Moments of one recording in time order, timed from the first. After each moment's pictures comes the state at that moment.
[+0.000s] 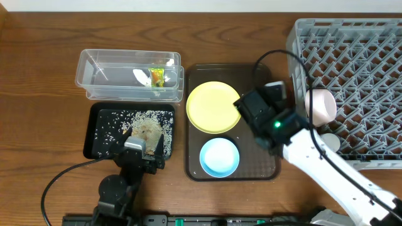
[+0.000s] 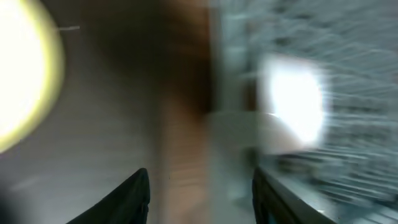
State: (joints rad) left arm -0.24 0.01 0.06 -0.21 -0.01 -0.03; right arm 0.66 1.42 1.08 -0.95 0.65 0.45
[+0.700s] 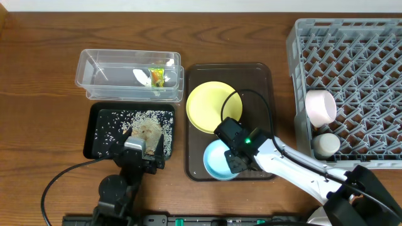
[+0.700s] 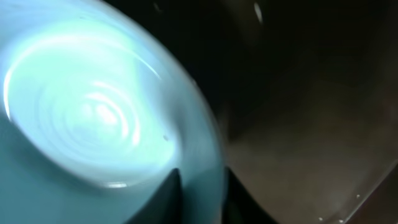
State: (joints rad) left arm -0.24 0.01 0.06 -0.21 -0.01 -0.03; right arm 0.80 1.59 0.87 -0.77 0.06 0.46
